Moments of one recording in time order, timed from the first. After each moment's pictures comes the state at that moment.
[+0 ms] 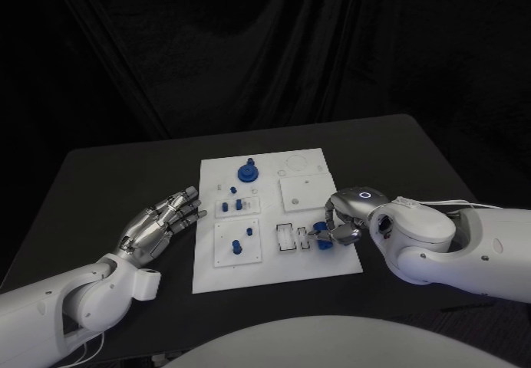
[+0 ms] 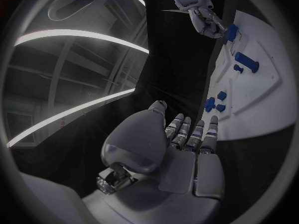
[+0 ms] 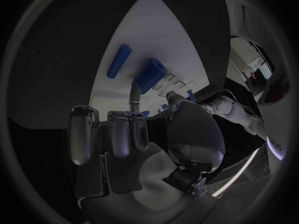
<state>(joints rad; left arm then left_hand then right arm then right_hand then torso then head) 0.96 -0.95 -0.21 1.52 0.03 0.09 0.68 1.41 0.28 -0.11 0.22 0.56 0.34 0.15 0.04 0.04 0.06 0.15 0.41 0.05 0.06 0.24 0.25 0.03 0.10 0.14 0.29 0.15 0.32 1.12 -1.13 -0.25 1.96 -1.74 -0.25 -0.66 0.84 -0.20 0.22 0.30 0.09 0.93 0.03 0.62 0.57 1.46 -0.03 1.57 1.31 1.47 -0.10 1.55 1.31 0.04 1.47 0.01 1.45 1.31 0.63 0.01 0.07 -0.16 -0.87</state>
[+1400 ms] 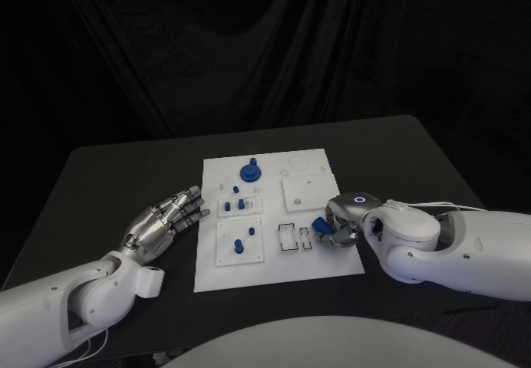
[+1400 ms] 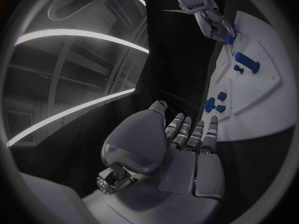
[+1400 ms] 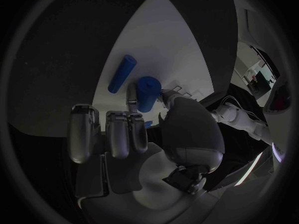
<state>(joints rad) 0.96 -0.94 -0.21 1.52 0.03 0.09 0.68 1.41 0.27 -0.10 0.22 0.56 0.35 0.15 0.05 0.04 0.06 0.16 0.42 0.05 0.06 0.24 0.25 0.03 0.10 0.14 0.29 0.15 0.32 1.09 -1.06 -0.24 1.88 -1.72 -0.22 -0.66 1.06 -0.19 0.34 0.29 0.57 0.93 0.03 0.55 0.63 1.47 -0.04 1.57 1.31 1.47 -0.10 1.53 1.31 0.04 1.47 0.01 1.42 1.31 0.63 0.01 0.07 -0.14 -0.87</state>
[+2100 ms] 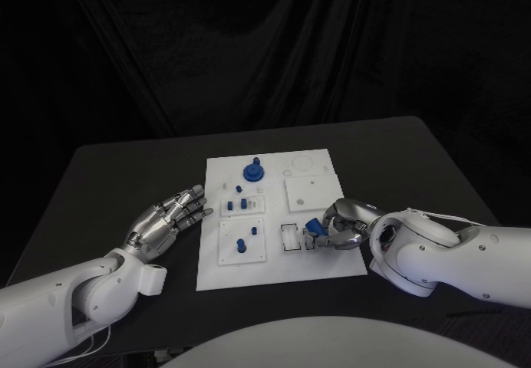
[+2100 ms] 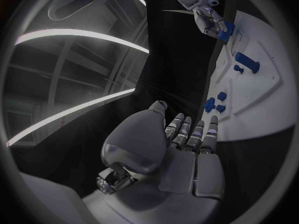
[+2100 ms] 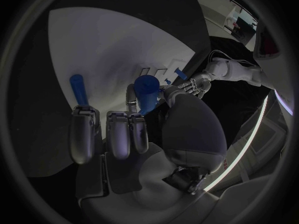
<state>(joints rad) 0.96 -0.94 -0.21 1.51 0.03 0.10 0.68 1.41 0.27 -0.10 0.22 0.56 0.35 0.15 0.05 0.04 0.06 0.16 0.42 0.05 0.06 0.24 0.25 0.03 0.10 0.14 0.29 0.15 0.31 1.08 -1.10 -0.25 1.95 -1.29 -0.50 -0.53 1.10 -0.24 0.34 0.29 0.71 0.93 0.02 0.62 0.68 1.47 -0.06 1.57 1.31 1.47 -0.12 1.53 1.31 0.04 1.47 0.00 1.45 1.31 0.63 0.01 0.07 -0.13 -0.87</state>
